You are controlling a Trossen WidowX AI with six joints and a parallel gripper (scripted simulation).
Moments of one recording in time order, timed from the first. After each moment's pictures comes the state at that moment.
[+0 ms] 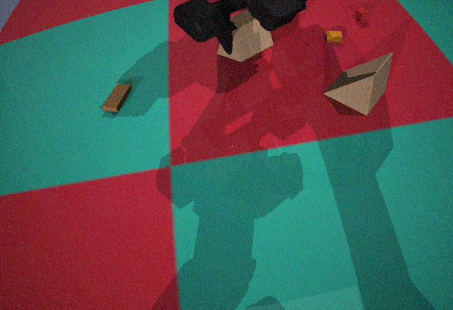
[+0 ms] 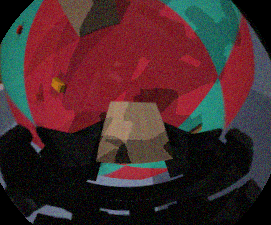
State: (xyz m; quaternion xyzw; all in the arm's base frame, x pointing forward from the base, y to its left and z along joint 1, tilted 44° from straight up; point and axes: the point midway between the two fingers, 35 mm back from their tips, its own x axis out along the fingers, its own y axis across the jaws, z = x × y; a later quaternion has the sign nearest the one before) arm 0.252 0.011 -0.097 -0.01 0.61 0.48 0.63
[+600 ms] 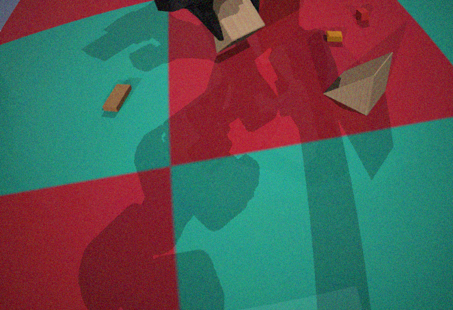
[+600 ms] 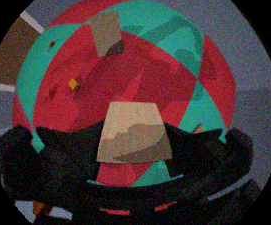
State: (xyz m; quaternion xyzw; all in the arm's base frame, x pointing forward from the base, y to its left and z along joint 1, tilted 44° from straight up) arm 0.230 -0.015 -0.098 0.10 0.45 0.47 0.76
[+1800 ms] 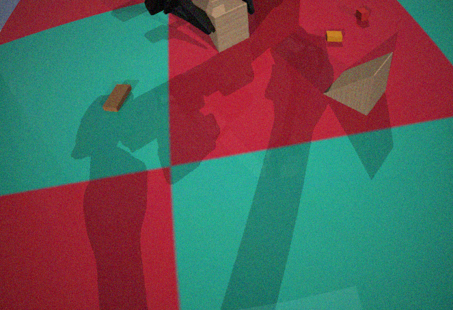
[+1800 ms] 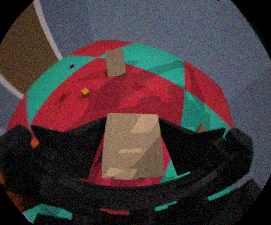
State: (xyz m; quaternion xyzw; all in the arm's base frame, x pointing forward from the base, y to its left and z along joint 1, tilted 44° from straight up) arm 0.198 -0.029 -0.113 0.22 0.25 0.43 0.84
